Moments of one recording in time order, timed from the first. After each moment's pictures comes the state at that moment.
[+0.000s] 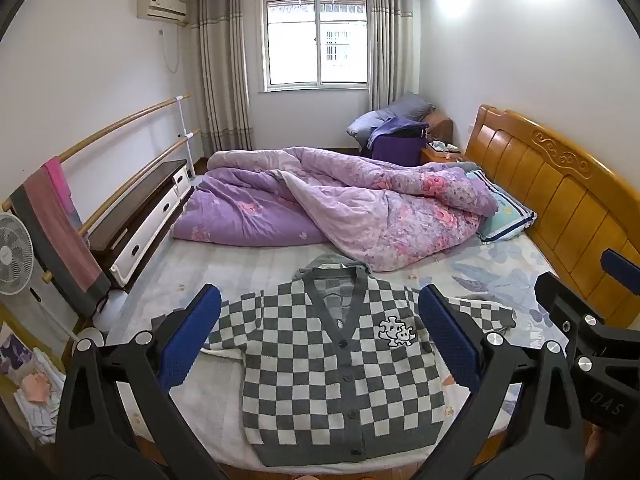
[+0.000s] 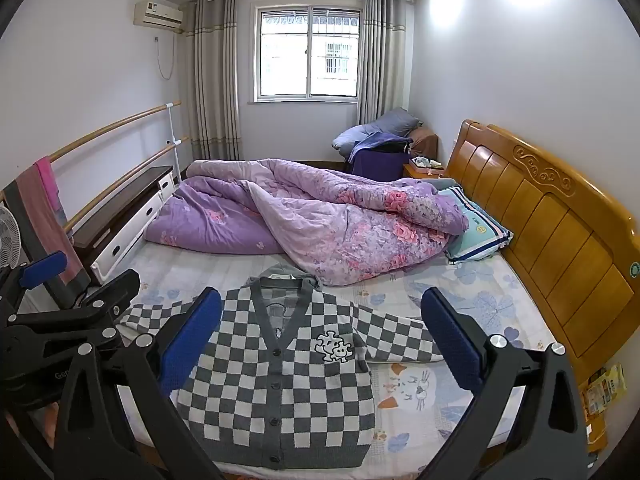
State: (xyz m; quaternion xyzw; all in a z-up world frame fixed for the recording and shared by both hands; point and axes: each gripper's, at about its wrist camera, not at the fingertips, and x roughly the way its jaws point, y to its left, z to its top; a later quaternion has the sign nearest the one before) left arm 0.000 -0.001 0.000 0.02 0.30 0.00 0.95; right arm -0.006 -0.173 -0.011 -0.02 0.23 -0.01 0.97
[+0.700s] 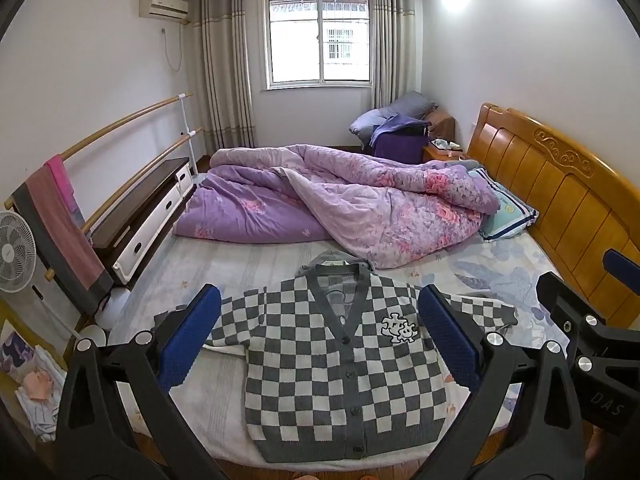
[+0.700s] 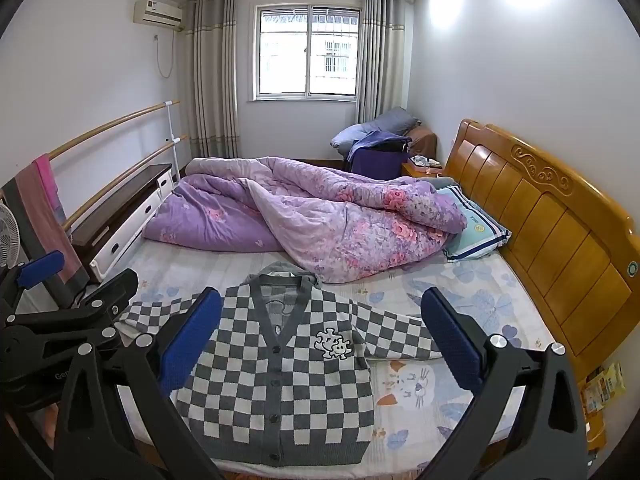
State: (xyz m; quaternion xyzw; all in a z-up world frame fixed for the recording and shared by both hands) left arm -0.007 0.001 -0.002 0.02 0.30 0.00 0.95; right arm -0.008 -0.173 -0.013 -0.02 0.23 -0.01 0.97
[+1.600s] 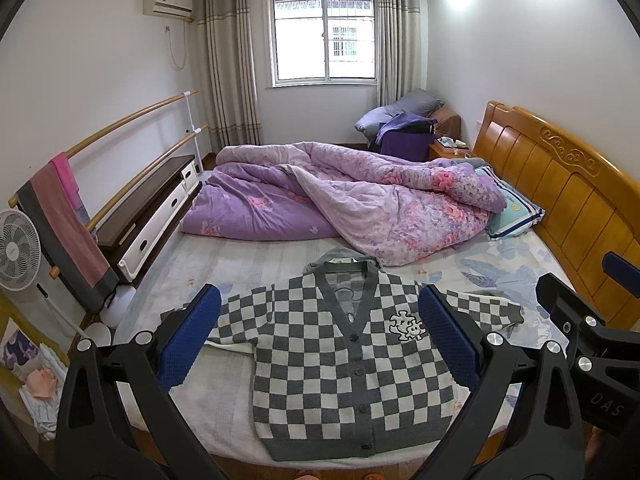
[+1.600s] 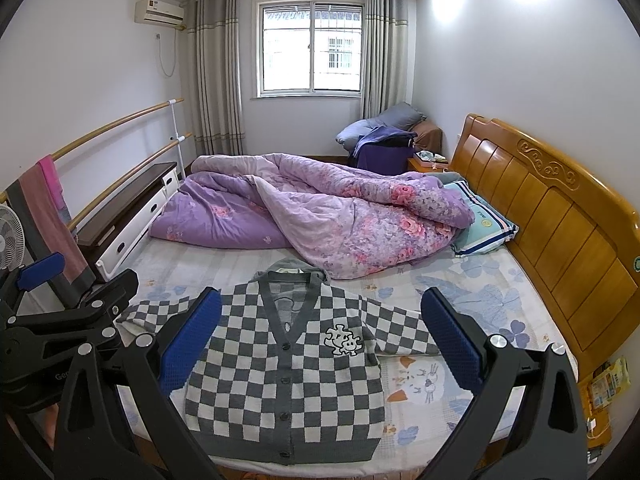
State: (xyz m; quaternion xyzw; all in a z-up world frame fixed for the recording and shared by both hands) left arm -0.023 0.013 -0.022 0.02 0.30 0.01 0.95; right arm -0.008 -0.162 -0.026 -0.02 0.24 0.00 0.97
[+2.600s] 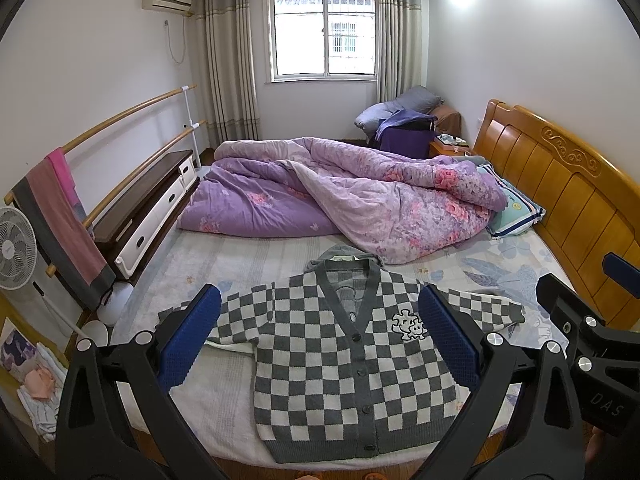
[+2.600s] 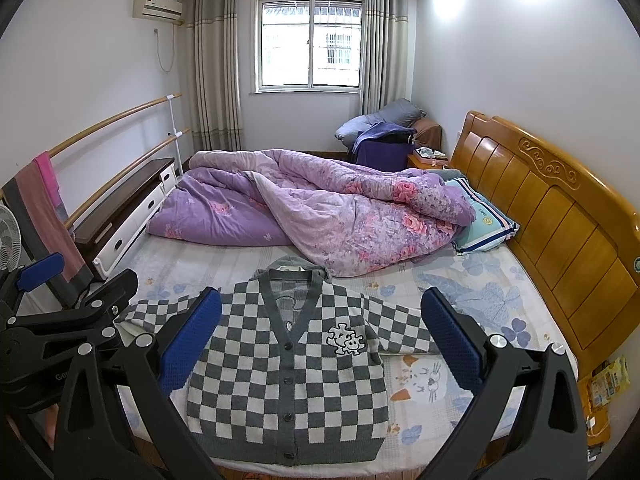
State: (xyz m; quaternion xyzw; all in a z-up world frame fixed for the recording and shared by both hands) left arm -0.018 0.013 -0.025 0.02 0.31 0.00 0.95; right arm 0.002 -0.155 -0.028 -0.02 0.25 0.00 0.97
